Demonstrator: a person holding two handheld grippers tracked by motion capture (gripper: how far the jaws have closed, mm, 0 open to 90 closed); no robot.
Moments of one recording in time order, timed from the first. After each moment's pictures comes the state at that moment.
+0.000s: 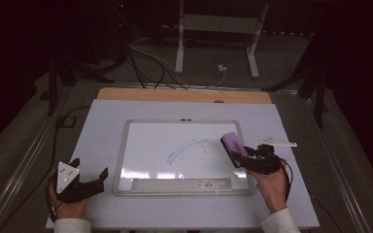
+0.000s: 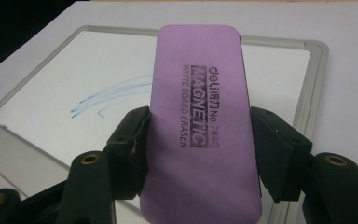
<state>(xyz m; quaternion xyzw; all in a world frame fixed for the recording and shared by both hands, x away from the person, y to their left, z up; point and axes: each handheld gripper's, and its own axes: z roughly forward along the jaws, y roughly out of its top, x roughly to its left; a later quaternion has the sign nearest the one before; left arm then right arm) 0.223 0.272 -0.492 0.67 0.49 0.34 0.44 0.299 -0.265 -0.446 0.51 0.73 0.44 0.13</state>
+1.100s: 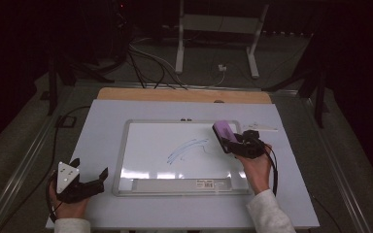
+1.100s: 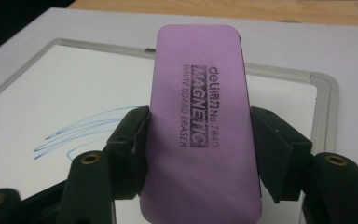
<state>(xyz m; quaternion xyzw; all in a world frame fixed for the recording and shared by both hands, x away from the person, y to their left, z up) 0.224 0.272 -0.493 0.67 0.49 0.34 0.44 0.349 -0.235 -0.454 0.51 0.73 0.42 0.15</state>
